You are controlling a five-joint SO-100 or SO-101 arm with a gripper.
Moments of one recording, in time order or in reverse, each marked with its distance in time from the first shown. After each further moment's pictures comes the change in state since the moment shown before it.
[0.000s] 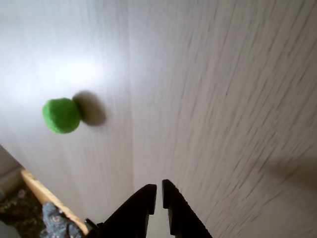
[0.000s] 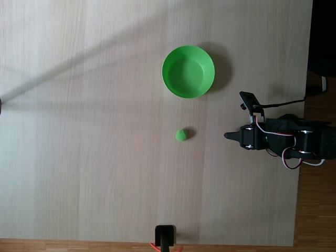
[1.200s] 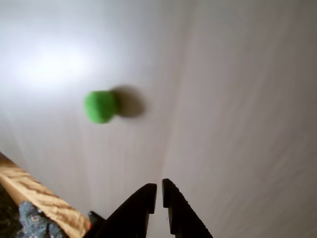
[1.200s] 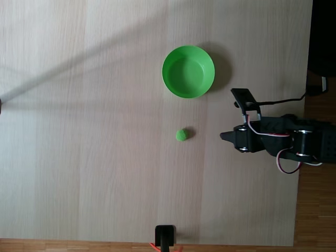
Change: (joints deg) arm 0.0 -35.1 -30.0 0.0 -5.7
